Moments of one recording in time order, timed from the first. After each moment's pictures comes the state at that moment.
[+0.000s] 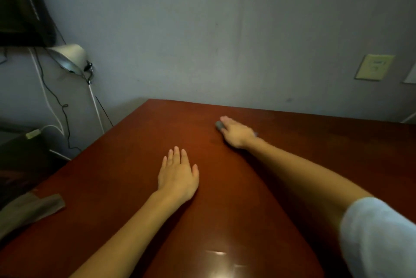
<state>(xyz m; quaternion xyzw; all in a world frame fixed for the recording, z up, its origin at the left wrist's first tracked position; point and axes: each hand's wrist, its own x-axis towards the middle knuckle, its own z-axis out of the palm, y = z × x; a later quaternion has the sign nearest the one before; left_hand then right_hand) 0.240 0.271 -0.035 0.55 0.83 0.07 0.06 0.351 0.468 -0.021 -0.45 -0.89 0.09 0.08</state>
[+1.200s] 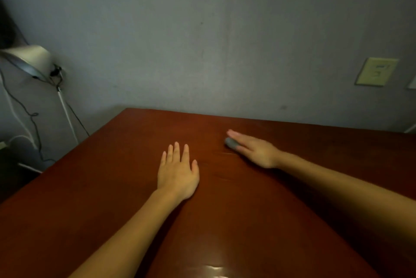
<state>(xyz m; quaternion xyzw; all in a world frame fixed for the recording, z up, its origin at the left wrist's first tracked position) 0.236 0.378 -0.043 0.57 0.81 0.08 0.03 0.428 0.518 -0.020 -0.36 -0.92 0.12 0.06</state>
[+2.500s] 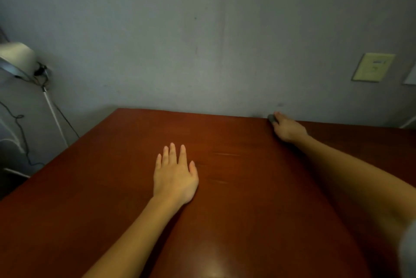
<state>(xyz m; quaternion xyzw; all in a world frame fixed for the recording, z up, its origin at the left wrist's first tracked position) 0.236 0.383 -0.046 0.57 0.82 0.08 0.02 0.487 0.619 -0.023 -0.62 -0.77 0.09 0.12</state>
